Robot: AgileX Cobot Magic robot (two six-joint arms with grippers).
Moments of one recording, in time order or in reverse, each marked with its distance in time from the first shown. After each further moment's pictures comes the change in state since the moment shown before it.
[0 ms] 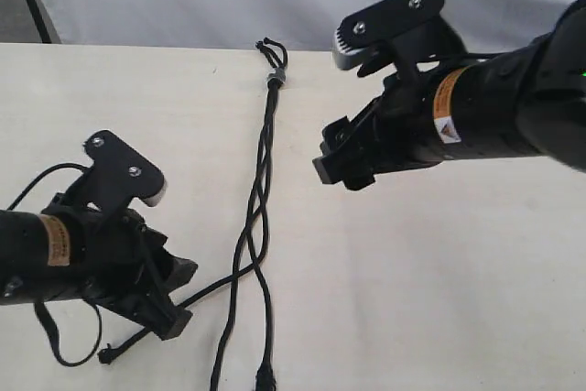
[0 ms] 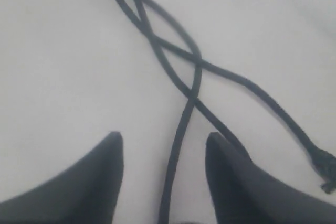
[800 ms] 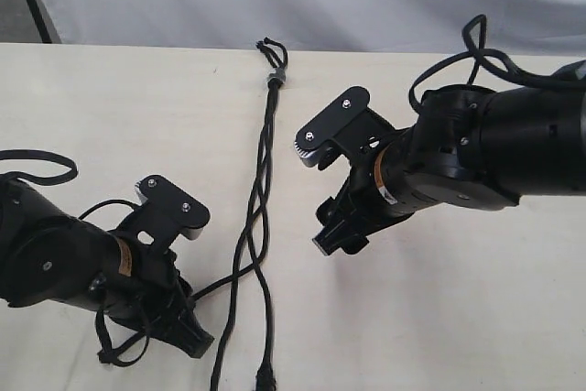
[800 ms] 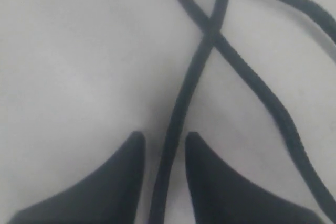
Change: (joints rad) left arm 0.000 0.332 -0.111 -0.046 0.094 0.007; right arm 0.000 0.325 0.000 -0.160 -0.005 -0.004
